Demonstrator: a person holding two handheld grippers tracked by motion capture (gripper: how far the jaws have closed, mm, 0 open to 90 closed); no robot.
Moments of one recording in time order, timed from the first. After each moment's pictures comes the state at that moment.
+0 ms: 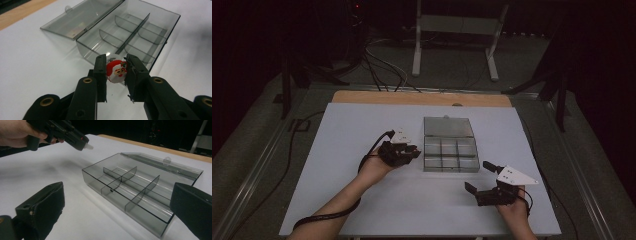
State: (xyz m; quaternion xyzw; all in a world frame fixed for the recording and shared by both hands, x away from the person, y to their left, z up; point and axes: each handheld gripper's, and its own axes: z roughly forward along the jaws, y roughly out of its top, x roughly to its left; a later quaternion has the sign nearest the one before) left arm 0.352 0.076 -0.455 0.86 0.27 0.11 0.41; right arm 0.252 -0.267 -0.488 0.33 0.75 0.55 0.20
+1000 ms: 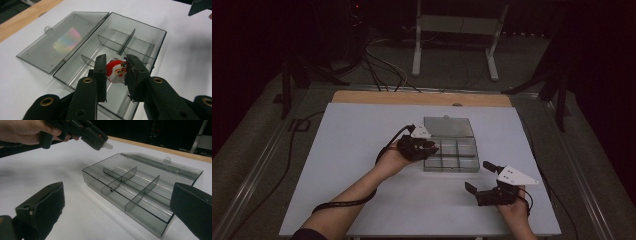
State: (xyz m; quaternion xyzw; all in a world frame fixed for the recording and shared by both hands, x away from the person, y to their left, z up) left arm 0.367 0.026 -0.445 0.88 0.23 0.09 0.42; right arm 0.252 -0.267 -0.488 0.33 0.75 0.55 0.20
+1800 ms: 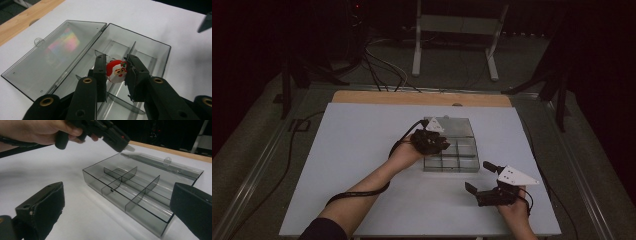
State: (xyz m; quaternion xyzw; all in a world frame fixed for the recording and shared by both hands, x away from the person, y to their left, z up) left arm 0.391 -0.008 -0.446 0.88 0.22 0.08 0.42; right arm 0.252 -0.268 -0.488 0.33 0.75 0.55 0.19
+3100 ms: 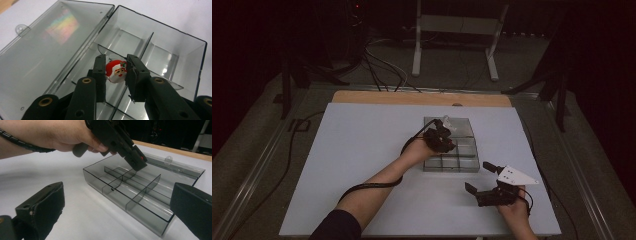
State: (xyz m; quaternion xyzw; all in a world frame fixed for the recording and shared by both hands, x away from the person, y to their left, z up) left arm 0.418 -0.046 -0.472 0.91 0.23 0.06 0.34; right arm 0.252 -0.268 -0.489 0.33 0.75 0.55 0.19
